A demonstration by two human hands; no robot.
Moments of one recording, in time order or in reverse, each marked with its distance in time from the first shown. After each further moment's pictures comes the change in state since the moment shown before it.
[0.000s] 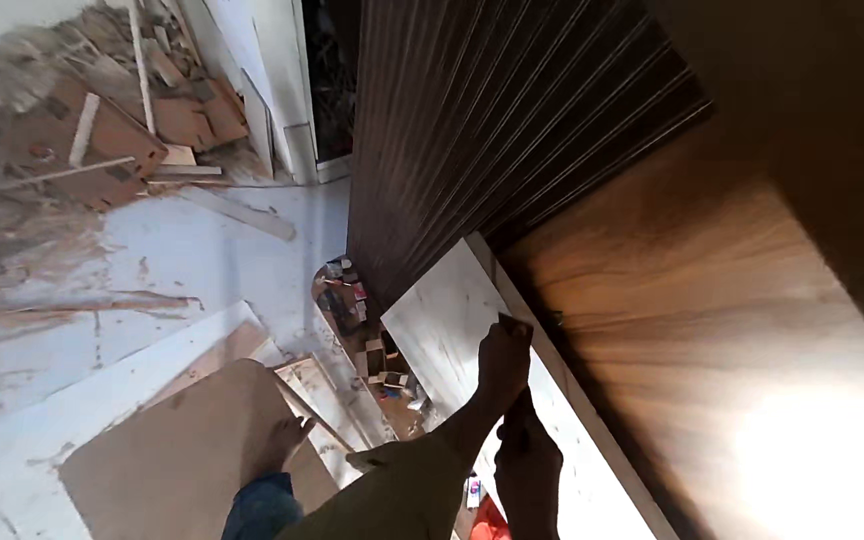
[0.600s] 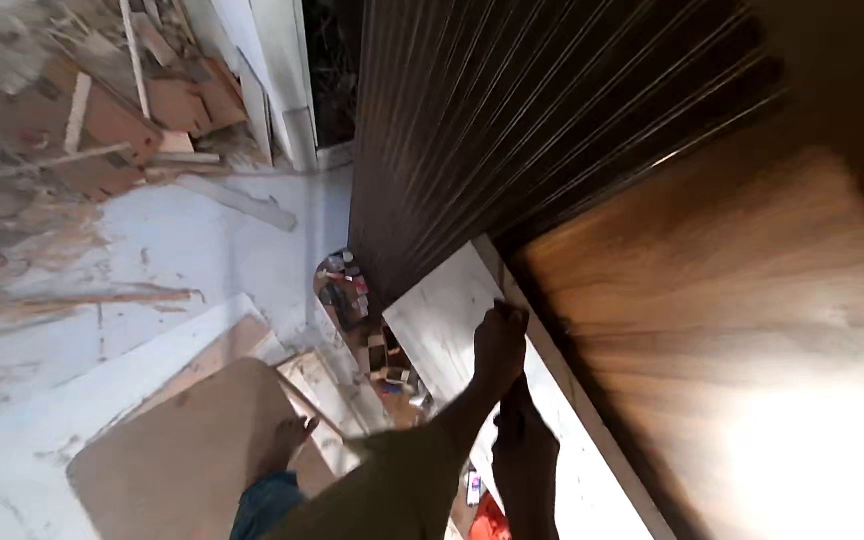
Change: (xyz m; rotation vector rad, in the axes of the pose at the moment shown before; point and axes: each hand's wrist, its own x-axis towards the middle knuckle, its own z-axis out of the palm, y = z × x) left_hand 0.009 0.013 -0.028 -0.034 -0.011 -0.023; right_hand 0.010 -0.009 0.014 -0.027 -0.063 0.028
